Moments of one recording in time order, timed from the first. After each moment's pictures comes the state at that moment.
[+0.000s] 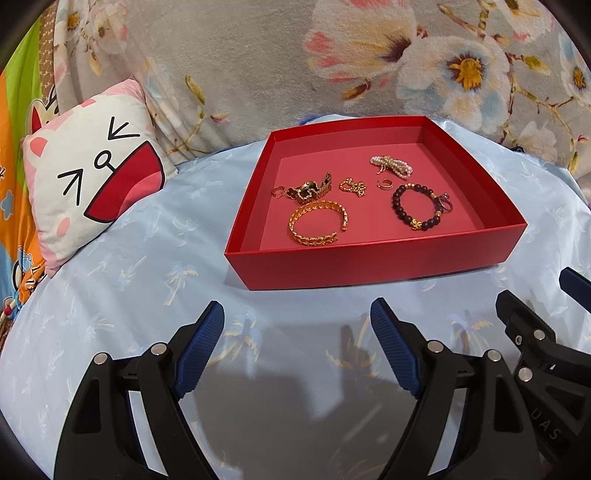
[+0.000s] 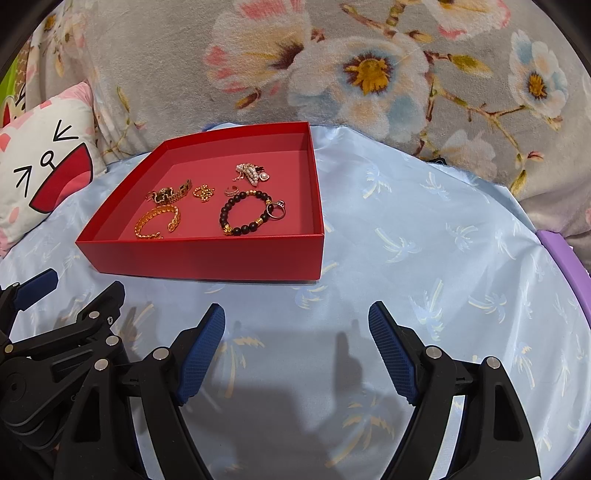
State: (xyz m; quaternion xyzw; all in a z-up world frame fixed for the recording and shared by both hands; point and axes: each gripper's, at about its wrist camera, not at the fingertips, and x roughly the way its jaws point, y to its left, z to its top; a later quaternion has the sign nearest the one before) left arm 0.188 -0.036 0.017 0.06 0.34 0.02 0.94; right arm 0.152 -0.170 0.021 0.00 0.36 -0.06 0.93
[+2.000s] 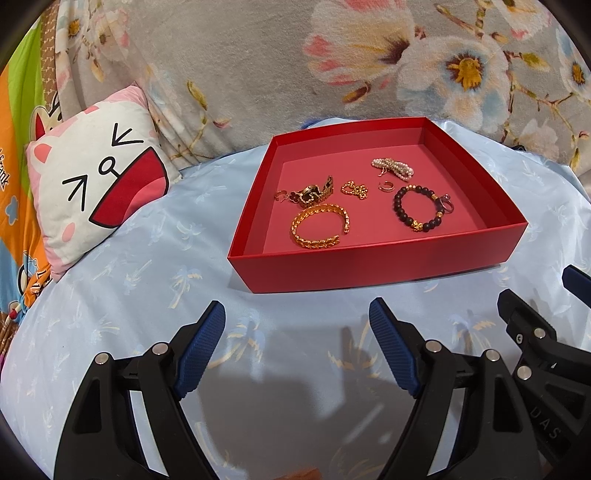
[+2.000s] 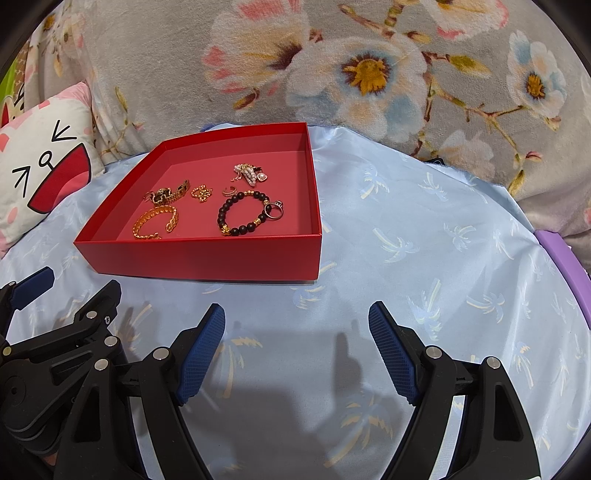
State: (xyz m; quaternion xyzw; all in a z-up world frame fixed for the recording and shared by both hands) left arm 0.185 -0.035 0.019 0.07 0.33 0.03 0.94; right arm 0.152 -0.171 0.021 0.00 0.36 -0.06 0.93
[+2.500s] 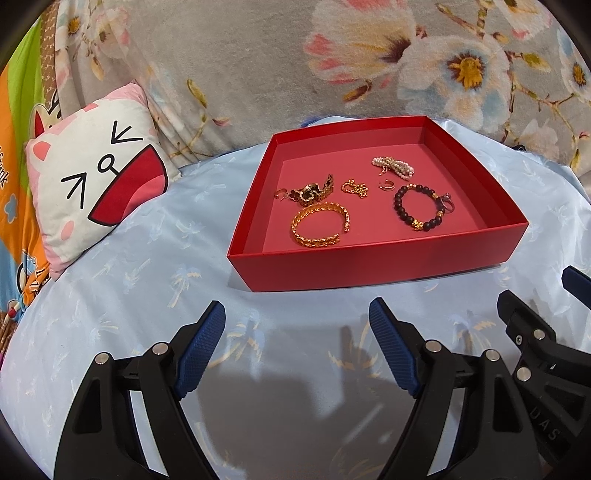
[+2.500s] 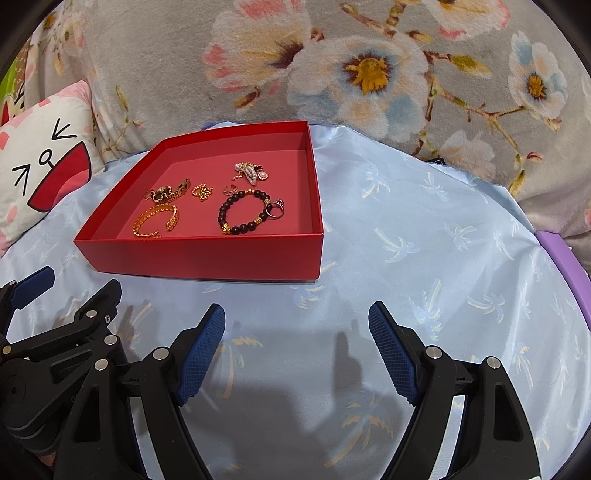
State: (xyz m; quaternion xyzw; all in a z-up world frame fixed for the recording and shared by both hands) left arm 0.186 -0.036 0.019 0.07 0.34 0.03 0.94; right arm 0.152 -0.172 0.020 0.00 0.36 -0.06 0.93
